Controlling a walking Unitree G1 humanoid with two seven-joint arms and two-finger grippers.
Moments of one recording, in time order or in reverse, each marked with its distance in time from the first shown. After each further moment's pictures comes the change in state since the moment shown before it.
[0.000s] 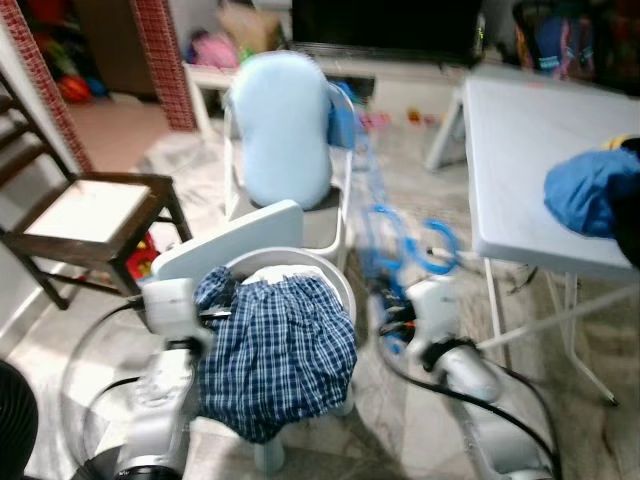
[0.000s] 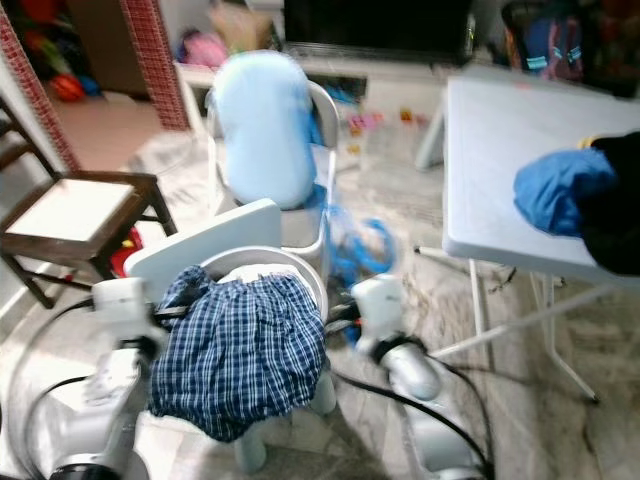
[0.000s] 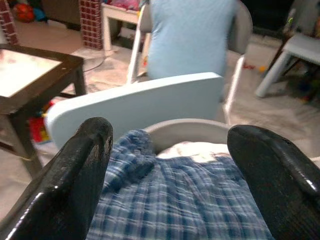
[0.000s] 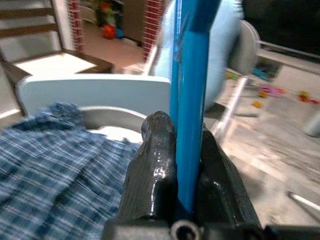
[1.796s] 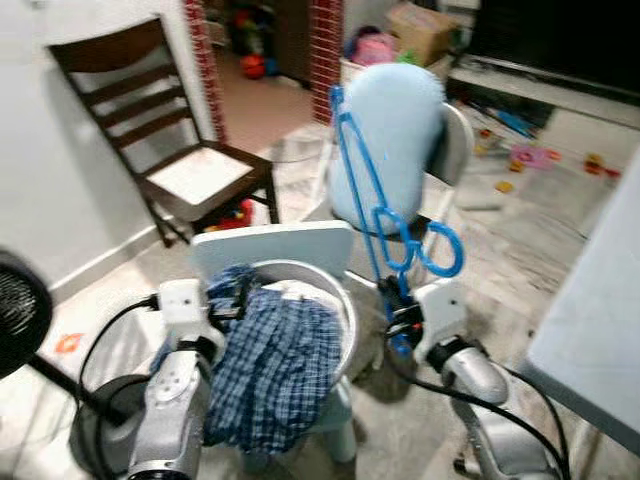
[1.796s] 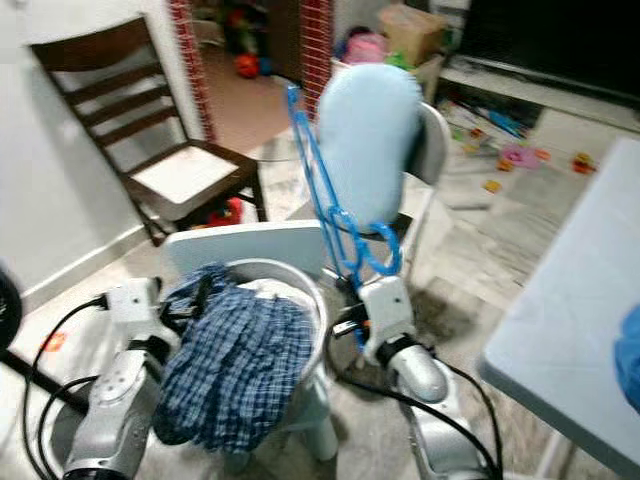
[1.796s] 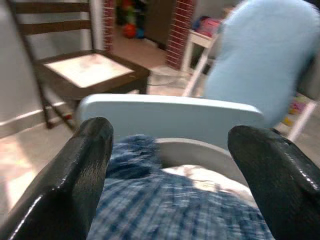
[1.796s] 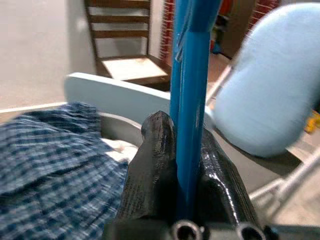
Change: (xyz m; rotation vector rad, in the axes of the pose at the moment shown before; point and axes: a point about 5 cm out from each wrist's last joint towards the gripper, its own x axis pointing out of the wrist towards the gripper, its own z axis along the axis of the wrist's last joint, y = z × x) left arm -0.004 -0.012 0.001 -0.020 -0.024 -0.065; right arm -0.004 -0.005 -0.004 -0.010 0.003 -0.030
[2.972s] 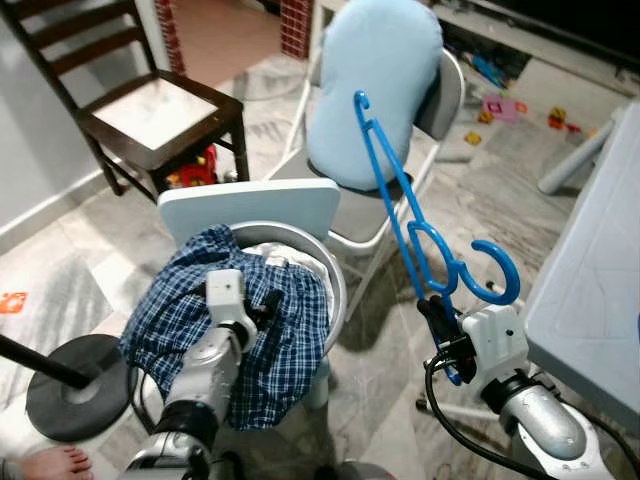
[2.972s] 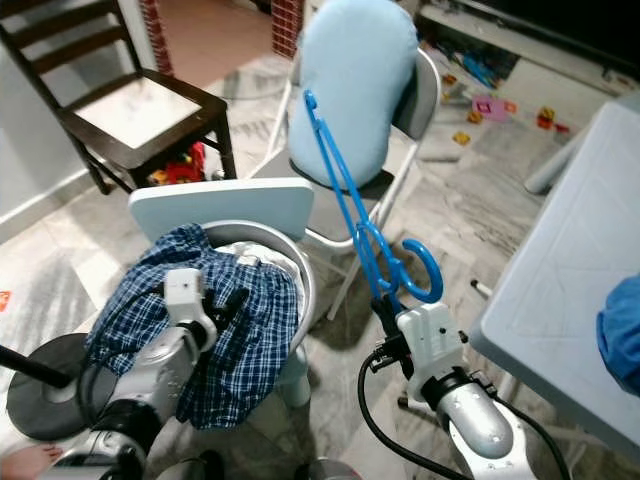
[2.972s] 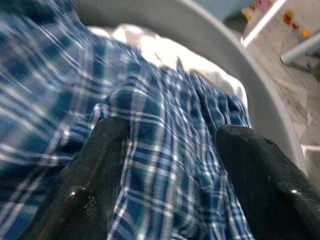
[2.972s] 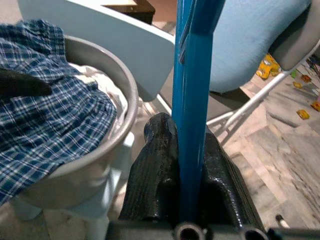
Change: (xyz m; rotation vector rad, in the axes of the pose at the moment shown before) left arm 0.044 -0.030 -0.042 -0.081 0.344 -0.131; right arm -0.067 -0.013 0.025 -0.120 0.077 -0.075
